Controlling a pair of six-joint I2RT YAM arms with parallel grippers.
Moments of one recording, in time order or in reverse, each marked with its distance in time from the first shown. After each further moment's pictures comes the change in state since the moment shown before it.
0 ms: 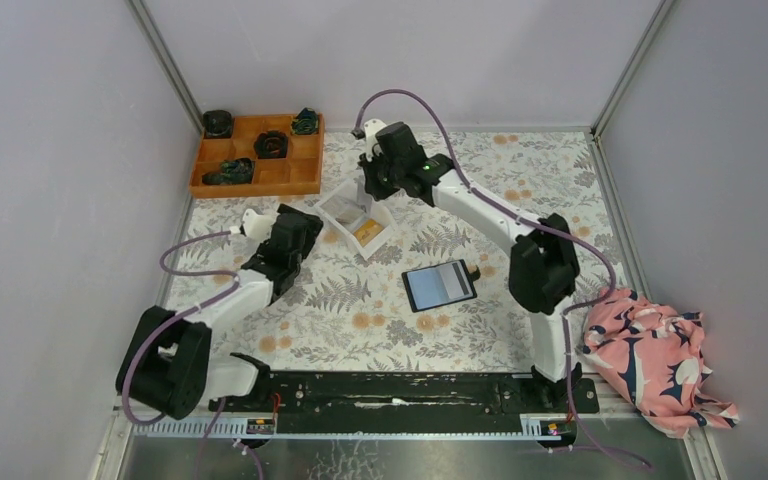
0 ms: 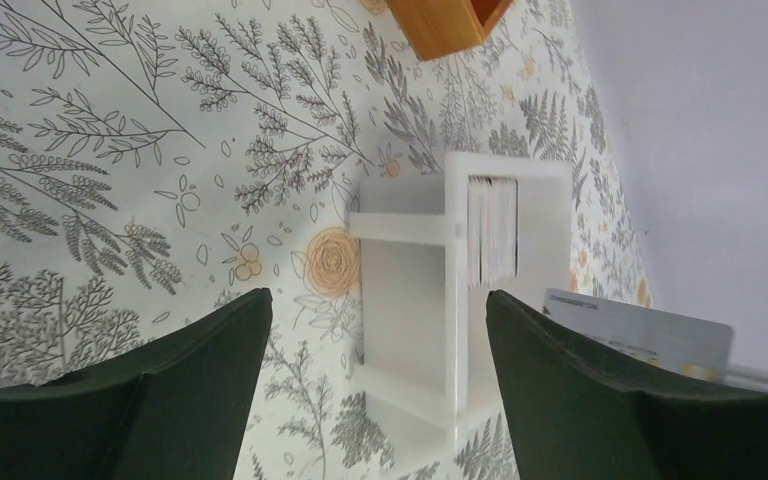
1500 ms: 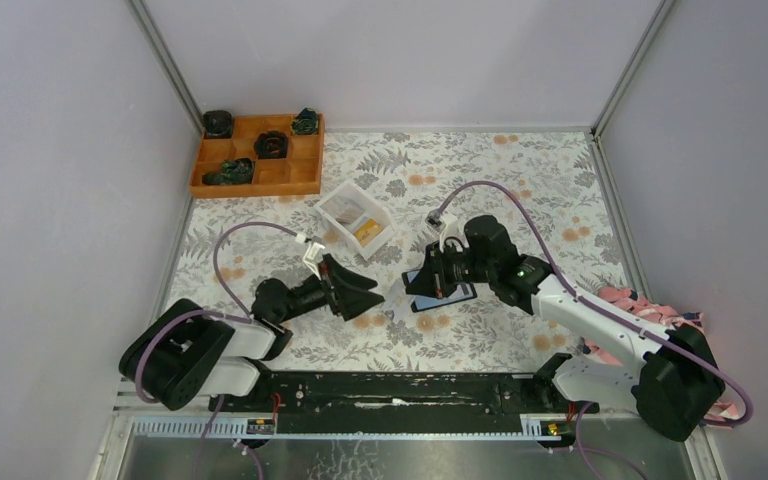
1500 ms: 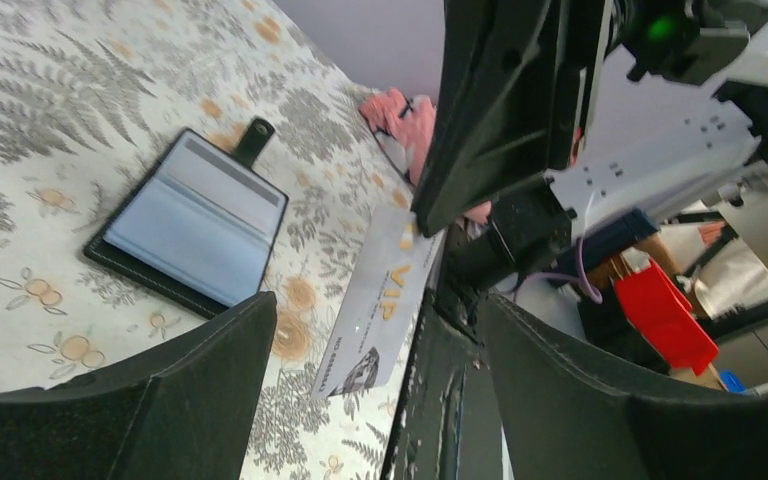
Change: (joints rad) left arm -0.168 -0.013 -0.517 1.307 1.074 0.430; right arm 0.008 -0.935 -1.137 0.311 -0.451 0.363
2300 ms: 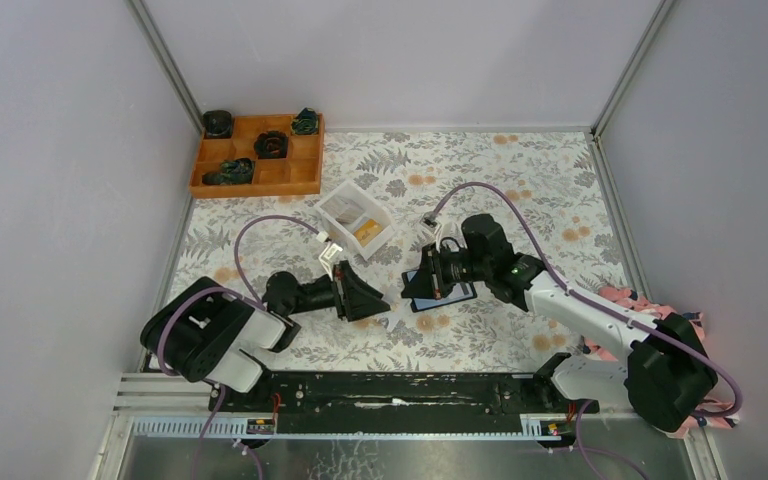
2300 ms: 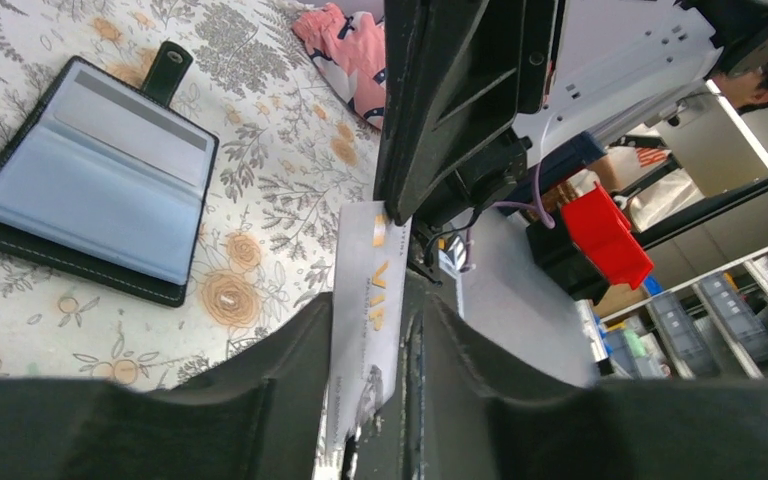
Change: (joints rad) left arm -0.027 0.187 0.063 0.104 0.201 -0.047; right arm -0.026 0.049 -0.023 0.077 -0.129 0.041
